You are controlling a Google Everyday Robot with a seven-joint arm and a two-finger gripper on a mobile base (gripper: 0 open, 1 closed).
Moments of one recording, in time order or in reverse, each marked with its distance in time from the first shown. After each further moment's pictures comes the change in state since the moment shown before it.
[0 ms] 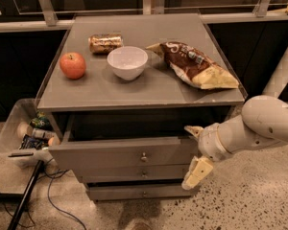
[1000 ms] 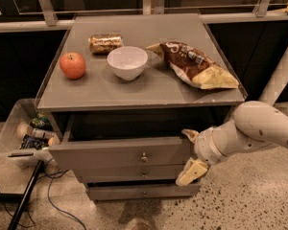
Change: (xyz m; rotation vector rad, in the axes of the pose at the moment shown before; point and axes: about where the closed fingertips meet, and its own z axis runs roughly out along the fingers) arm 0.018 0.001 0.026 -0.042 0.007 0.024
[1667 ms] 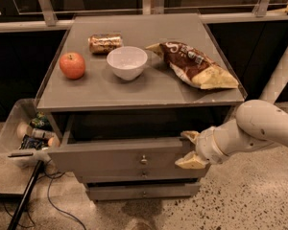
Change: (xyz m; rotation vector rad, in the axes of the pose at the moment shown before) arm -0.002 -0.001 -0.003 0.000 -0.001 0.000
